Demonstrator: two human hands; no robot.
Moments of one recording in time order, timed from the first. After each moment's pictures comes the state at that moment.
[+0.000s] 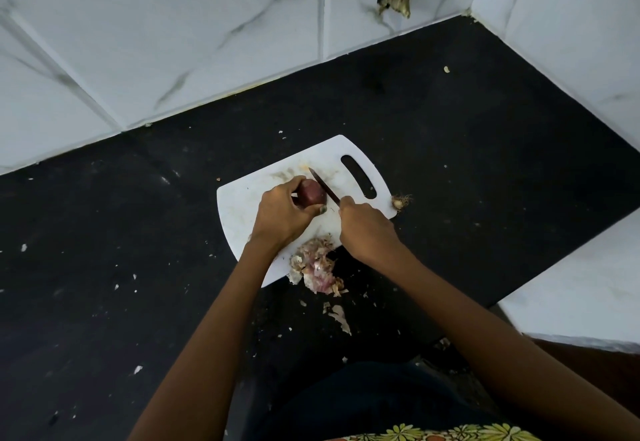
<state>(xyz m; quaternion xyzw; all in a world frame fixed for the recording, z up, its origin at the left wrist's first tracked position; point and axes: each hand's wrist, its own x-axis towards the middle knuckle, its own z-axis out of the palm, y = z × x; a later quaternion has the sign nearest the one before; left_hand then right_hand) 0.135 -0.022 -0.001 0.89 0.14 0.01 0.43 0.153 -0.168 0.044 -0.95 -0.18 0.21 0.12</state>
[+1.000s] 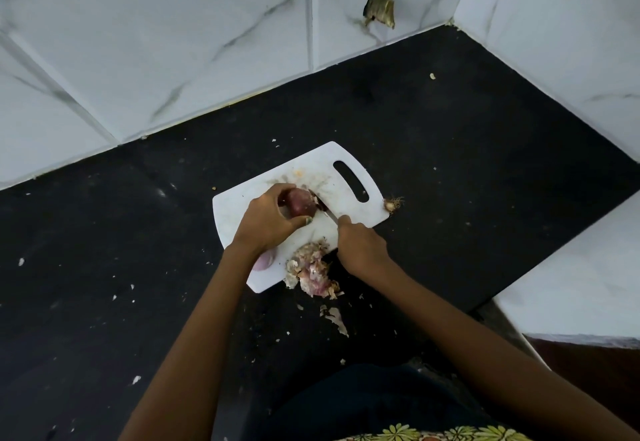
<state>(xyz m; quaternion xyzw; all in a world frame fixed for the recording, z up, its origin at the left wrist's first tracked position) 0.131 -0.003 0.000 0.92 0.12 -0.04 0.38 0.142 -0.177 0.008 -0.95 -0.16 0.23 0.11</state>
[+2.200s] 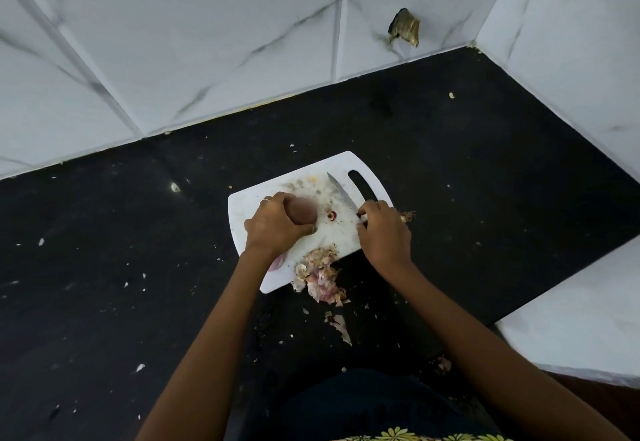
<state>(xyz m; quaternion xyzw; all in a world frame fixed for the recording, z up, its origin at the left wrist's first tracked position) 0.123 -0.006 -0.001 0.90 0.24 -0.04 0.35 0.170 -0.190 -0.010 -0.98 -0.15 0.02 0.15</state>
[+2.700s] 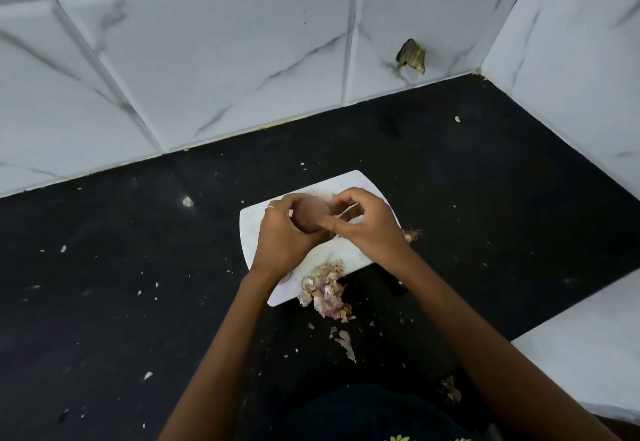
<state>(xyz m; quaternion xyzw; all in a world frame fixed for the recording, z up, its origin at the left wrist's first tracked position) 0.104 -0.019 0.040 0.85 0.17 0.11 0.49 0.163 -0.164 0.069 -0.80 -0.22 0.13 0.55</state>
